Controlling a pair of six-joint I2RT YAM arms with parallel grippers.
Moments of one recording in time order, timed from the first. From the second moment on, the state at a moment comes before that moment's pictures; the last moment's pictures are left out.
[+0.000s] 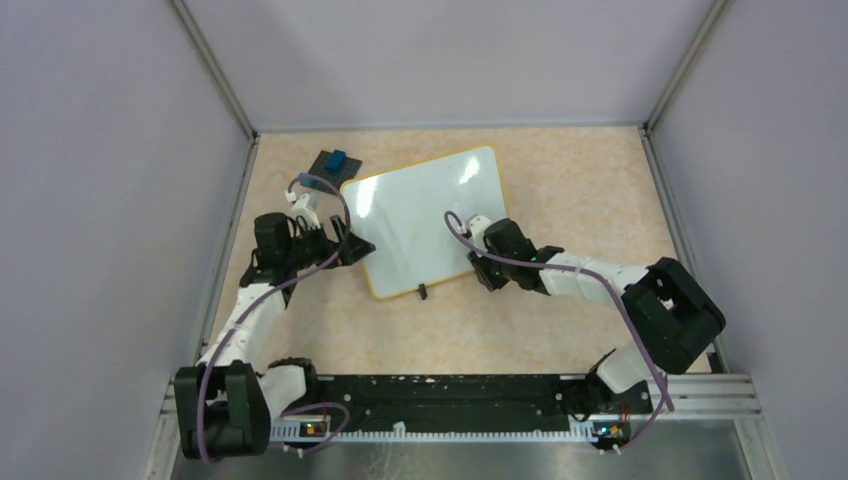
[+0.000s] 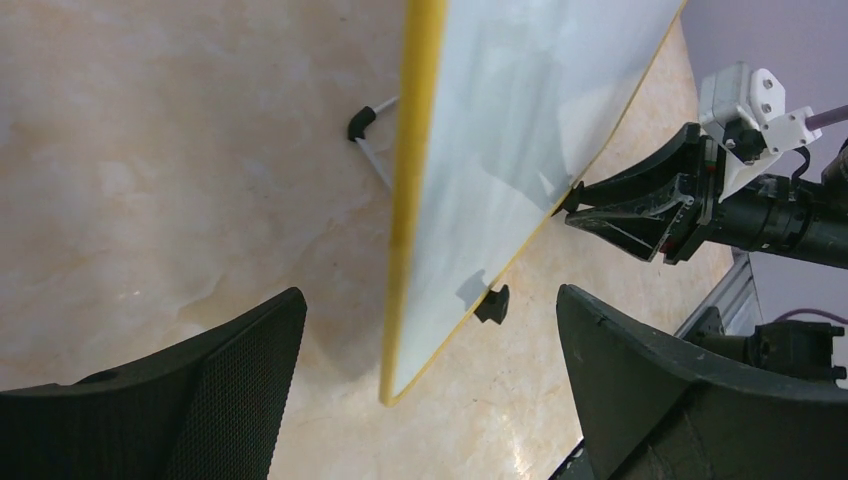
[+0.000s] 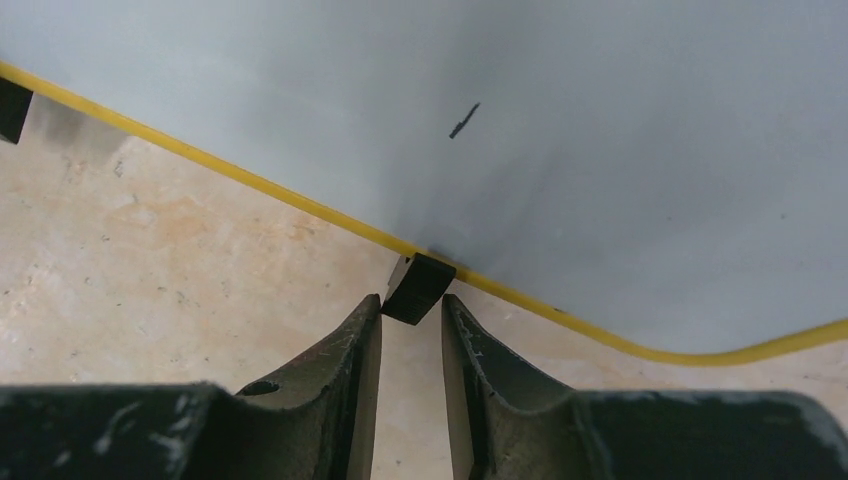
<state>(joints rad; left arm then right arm) 0.03 1.08 0.58 -0.04 0.75 -0.36 0.71 1.51 0.76 -0.12 -0.02 -0.04</state>
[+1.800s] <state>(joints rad) 0.11 0.89 0.96 -0.33 0.58 -0.29 0.45 1.24 0.61 -0.30 -0.11 -0.26</state>
